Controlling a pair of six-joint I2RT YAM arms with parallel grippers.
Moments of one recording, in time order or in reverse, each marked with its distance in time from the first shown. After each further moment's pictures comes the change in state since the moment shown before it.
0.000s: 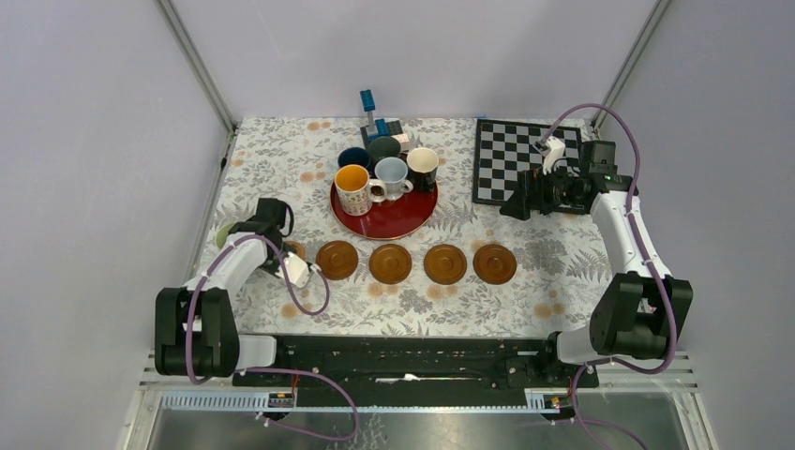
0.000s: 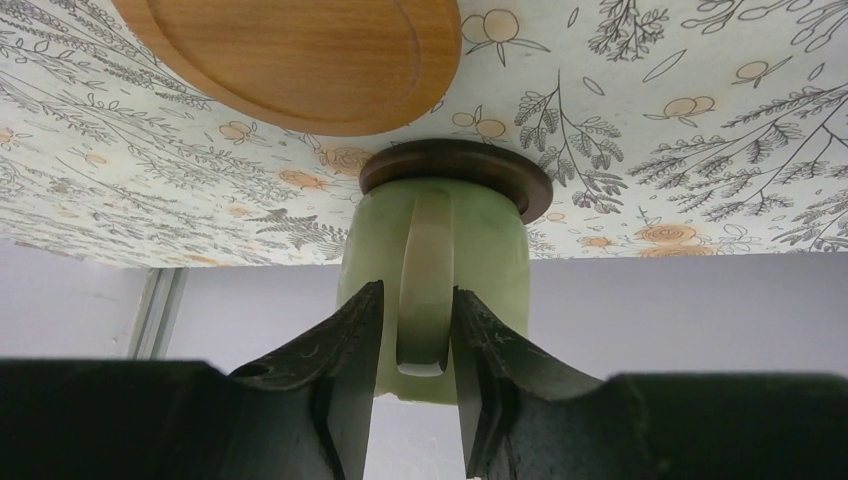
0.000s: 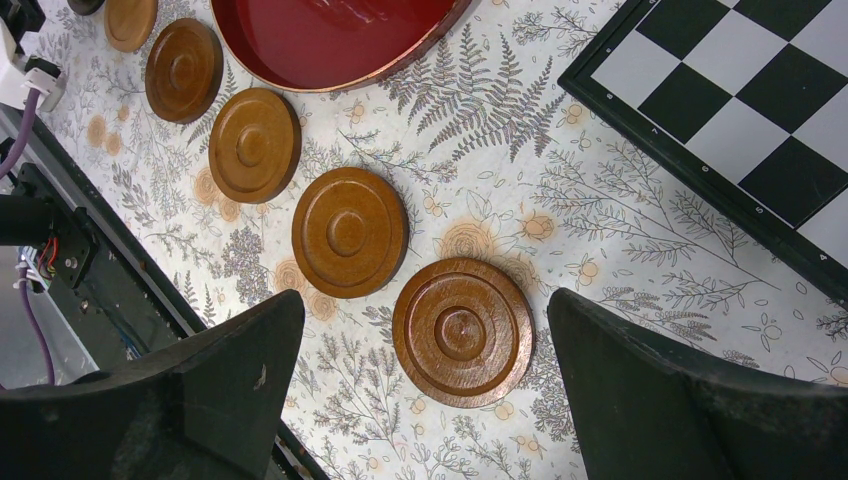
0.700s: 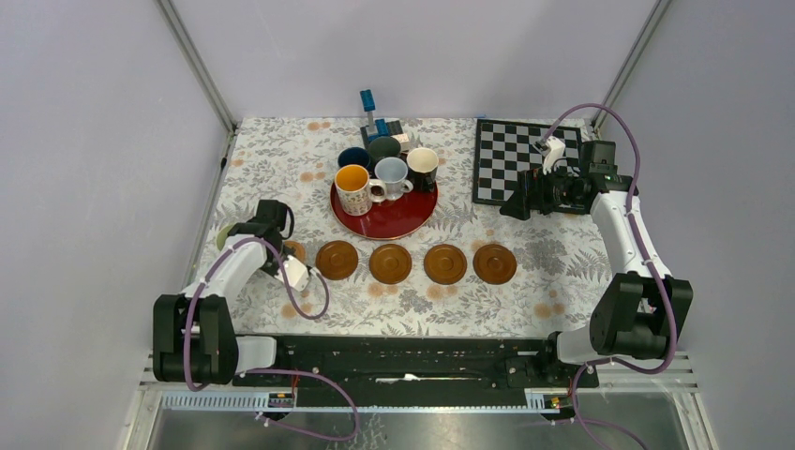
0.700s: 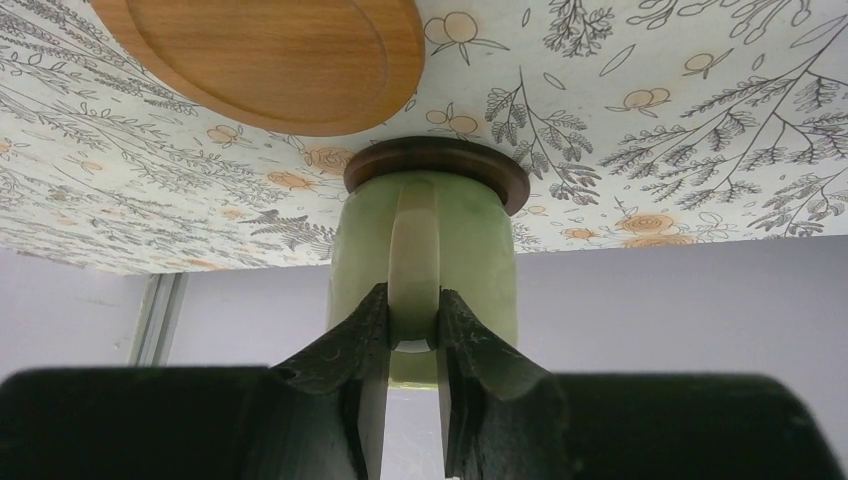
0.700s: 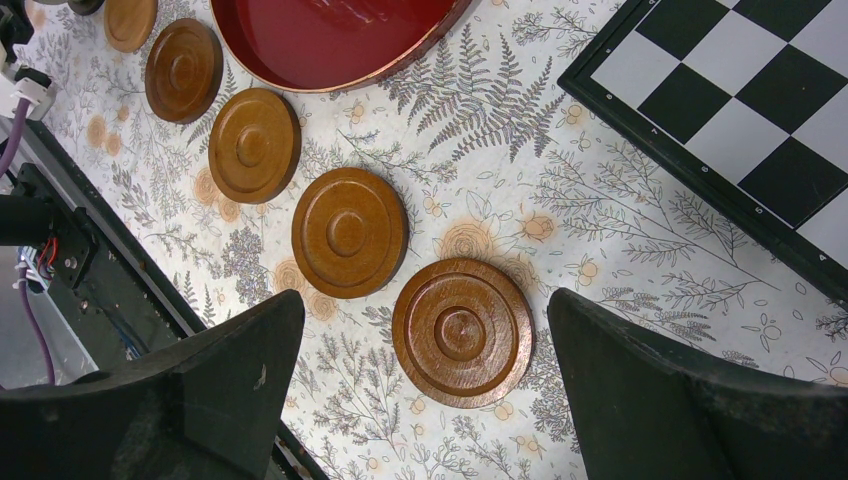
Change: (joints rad) left arm -0.012 -0.038 0.000 -0.058 -0.005 0.002; right arm 0.000 0.000 0.000 0.001 0.000 0.000
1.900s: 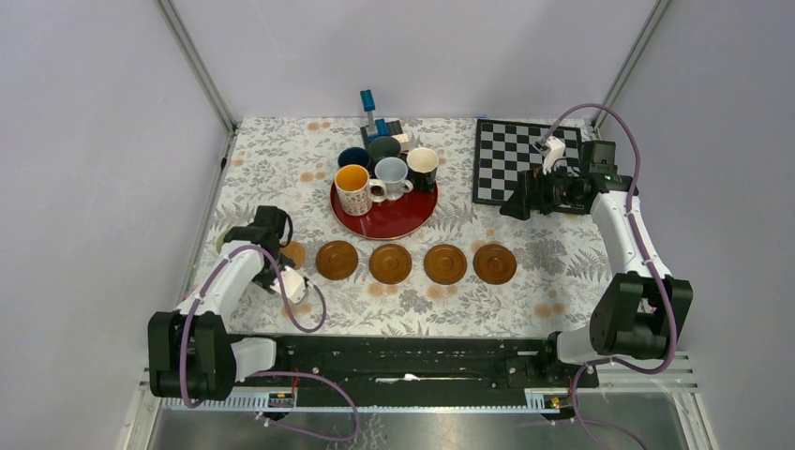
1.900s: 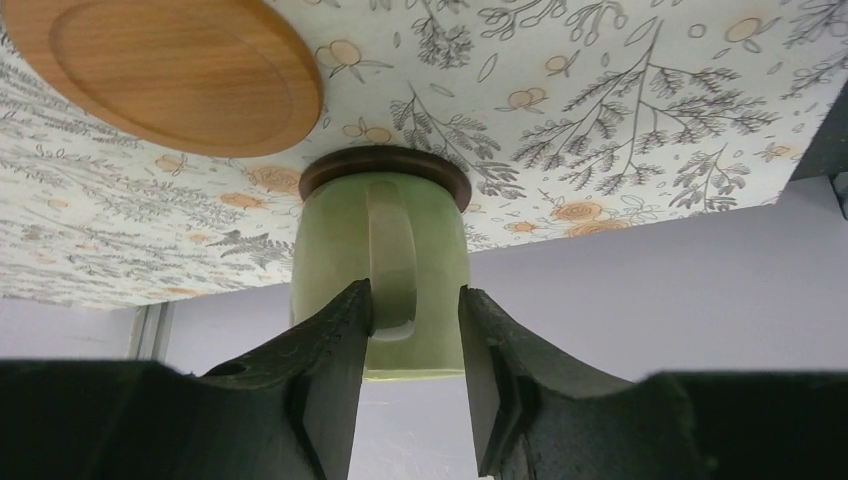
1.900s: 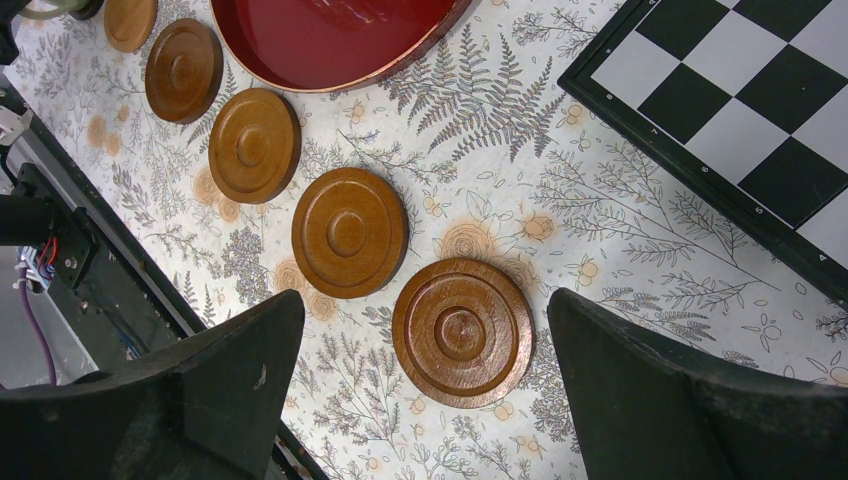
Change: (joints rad) left arm -0.009 -0.079 -0.005 -0.156 -0.004 0.016; right arm 0.000 0.000 0.000 0.000 0.000 0.000
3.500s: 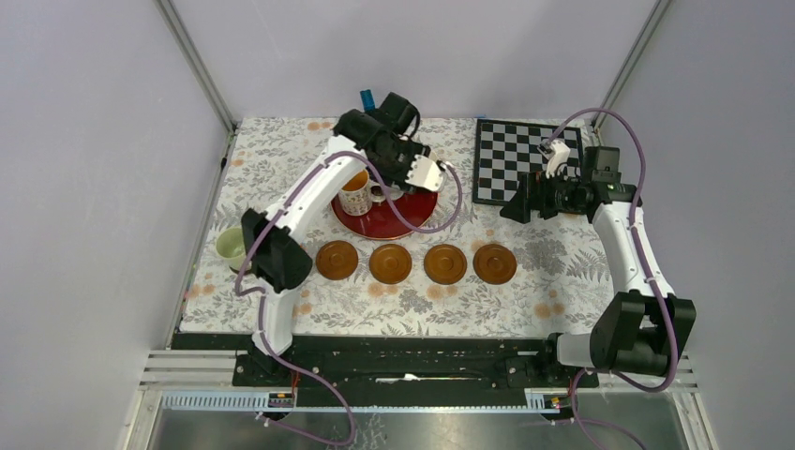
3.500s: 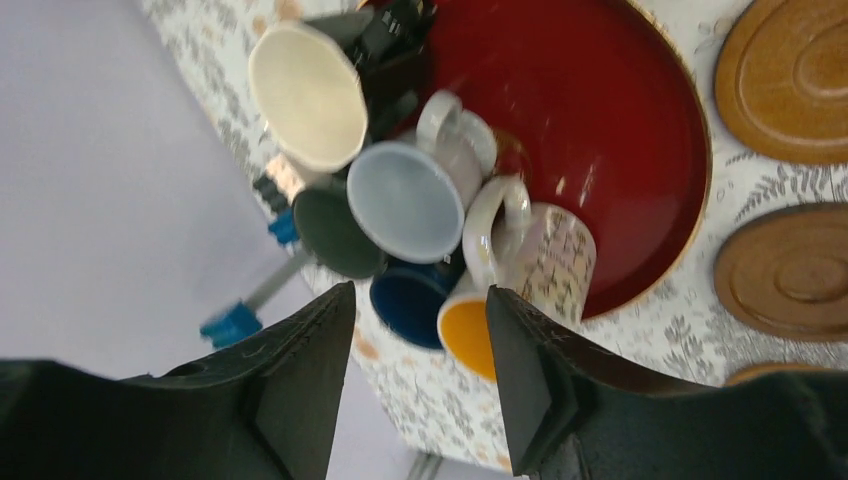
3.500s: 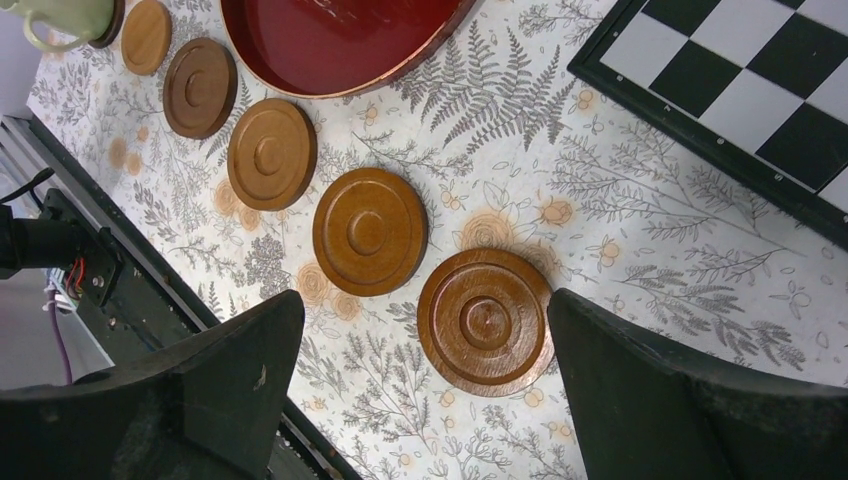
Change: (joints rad) left arm -0.571 0.800 1.458 -0.314 0.427 -0.677; right arm 0.000 -0.074 -0.033 0.005 0.017 0.081
